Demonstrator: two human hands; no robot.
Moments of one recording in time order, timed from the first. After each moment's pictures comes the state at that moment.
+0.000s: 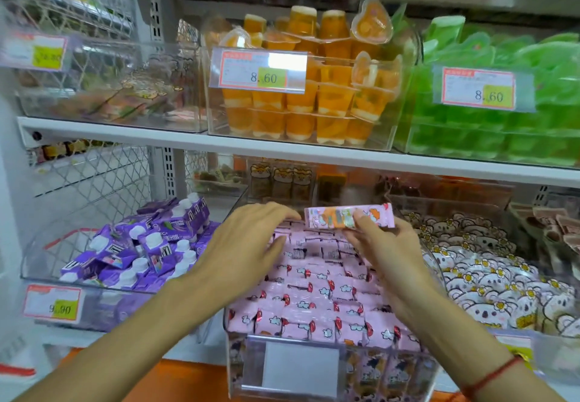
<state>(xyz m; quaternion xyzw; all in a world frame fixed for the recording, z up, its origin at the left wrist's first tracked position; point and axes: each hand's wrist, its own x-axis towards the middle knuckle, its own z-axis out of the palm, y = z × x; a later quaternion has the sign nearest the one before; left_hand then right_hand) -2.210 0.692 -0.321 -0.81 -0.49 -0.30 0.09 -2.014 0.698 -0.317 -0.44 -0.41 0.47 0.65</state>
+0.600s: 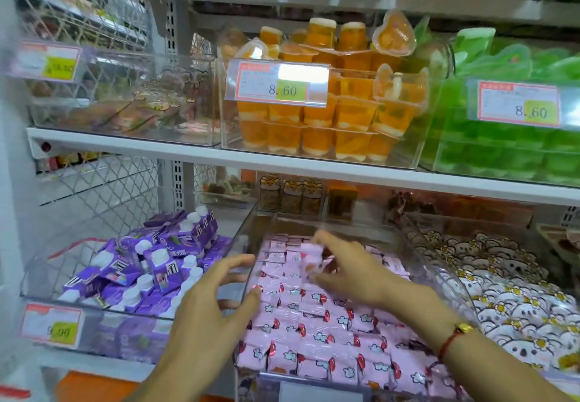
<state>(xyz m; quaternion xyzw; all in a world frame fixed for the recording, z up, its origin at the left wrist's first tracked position) -2.240 0.674 -0.381 -0.60 -0.53 -0.55 -0.22 -2.037 0.751 -0.326 -0.47 -0.84 0.16 0.20</state>
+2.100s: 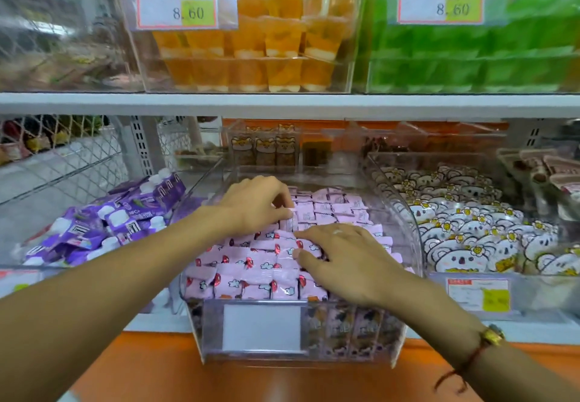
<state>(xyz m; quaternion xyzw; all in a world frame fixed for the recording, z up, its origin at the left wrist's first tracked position) -2.161 0.760 -0.328 -0.83 -0.53 -0.16 -0.01 -1.992 0.683 -0.355 -0.55 -0.82 0.08 0.12</state>
